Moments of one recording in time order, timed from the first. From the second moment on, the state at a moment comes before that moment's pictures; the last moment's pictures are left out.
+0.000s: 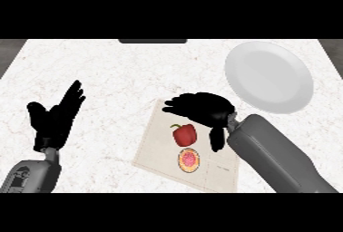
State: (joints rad) left arm -0.18 0.29 -0.02 -1.39 0.13 0.09 0.15; right arm -0.69 -0.28 0.61 -1.23 0.71 0.46 -0.18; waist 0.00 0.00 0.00
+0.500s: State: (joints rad) left arm -0.19 0.26 0.00 -1.37 0.09 0.07 0.14; right arm -0.70 -0.16 0.57 -1.08 0.90 0.41 -0.22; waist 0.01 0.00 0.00
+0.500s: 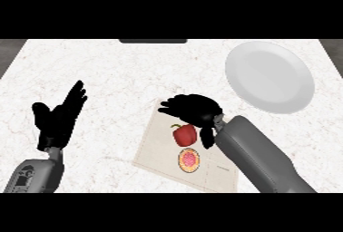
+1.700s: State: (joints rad) left arm -0.16 0.24 0.05 -1.41 0.07 0.03 0.18; right arm -0.59 -0.05 0.45 -1.05 1.02 0.43 -0.23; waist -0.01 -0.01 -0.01
